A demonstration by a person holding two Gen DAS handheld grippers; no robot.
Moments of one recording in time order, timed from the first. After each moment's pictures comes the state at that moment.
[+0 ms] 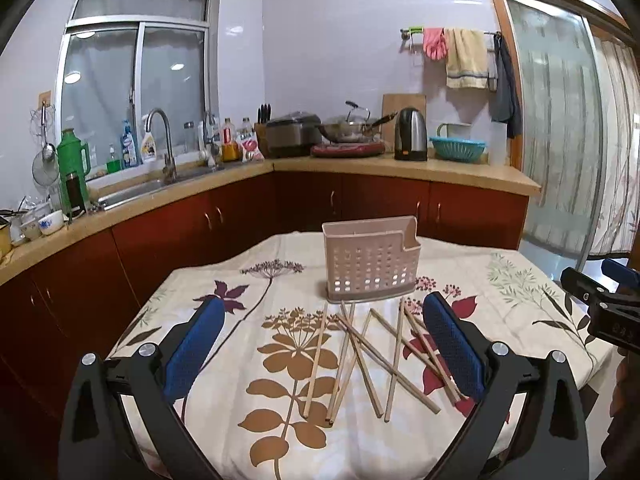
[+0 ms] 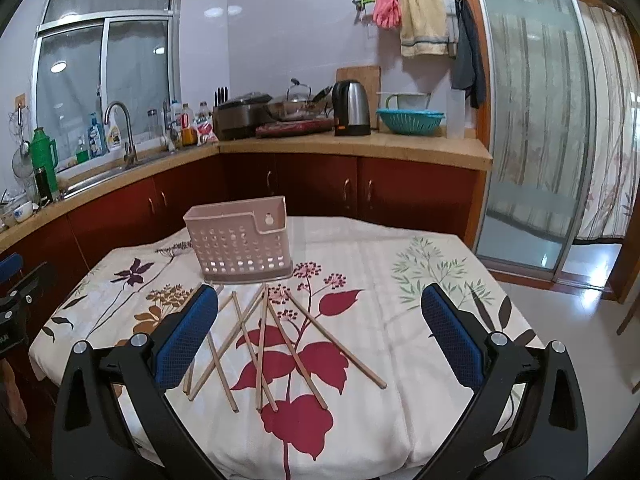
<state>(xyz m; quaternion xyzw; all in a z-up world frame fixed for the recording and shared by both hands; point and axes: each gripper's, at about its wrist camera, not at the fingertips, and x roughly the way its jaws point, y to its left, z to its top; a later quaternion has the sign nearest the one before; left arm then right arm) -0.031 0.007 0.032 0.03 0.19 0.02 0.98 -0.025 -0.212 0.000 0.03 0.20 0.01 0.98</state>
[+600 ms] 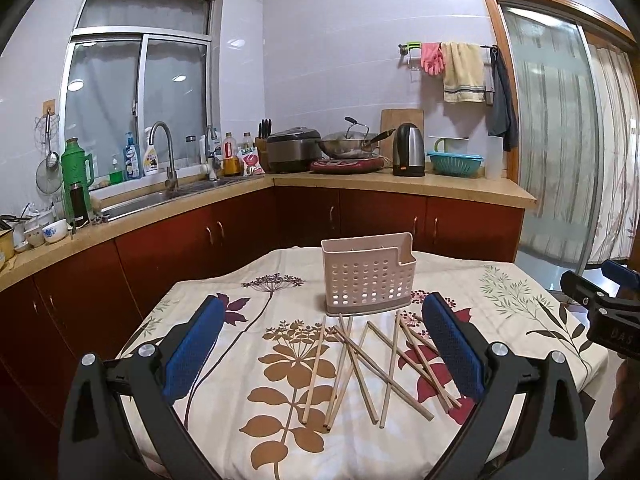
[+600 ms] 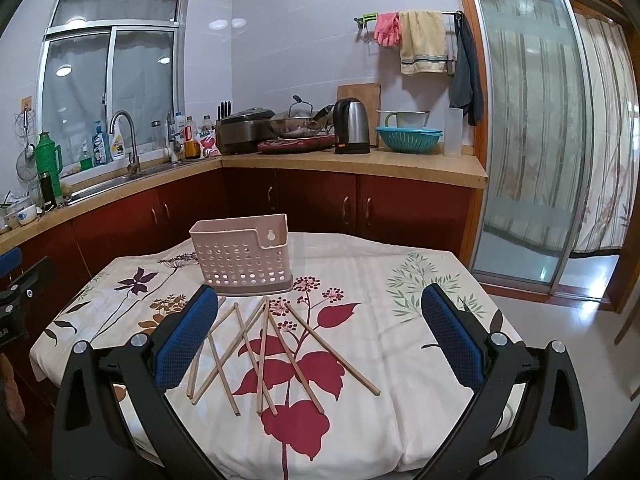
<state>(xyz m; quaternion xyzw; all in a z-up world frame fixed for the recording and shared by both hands) -0.043 0.002 0.038 0.03 0.16 0.02 0.99 -0.040 -0.212 0.009 0.02 0.18 0.01 0.98</state>
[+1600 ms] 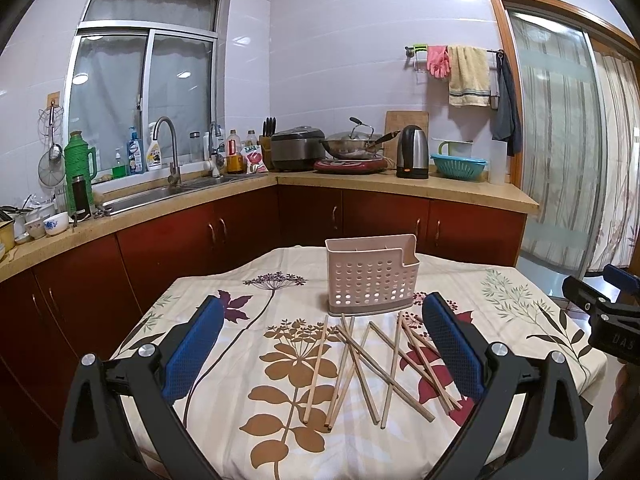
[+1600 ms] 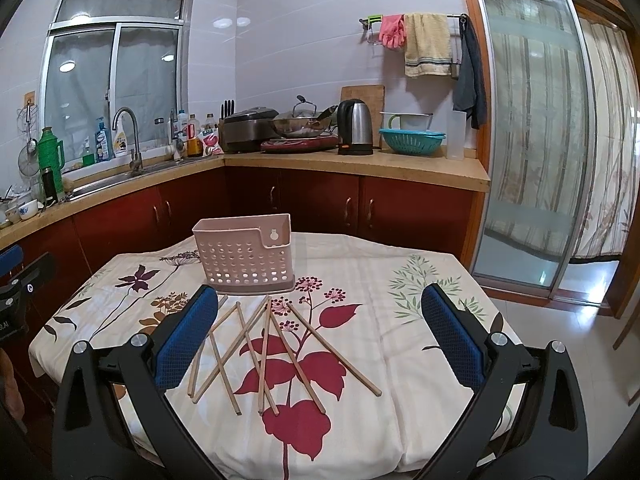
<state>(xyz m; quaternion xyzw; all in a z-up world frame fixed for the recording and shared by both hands) -0.043 0.011 0.041 0.02 0.17 0.02 0.99 -0.041 -0.205 0.012 0.01 0.18 0.02 0.98</state>
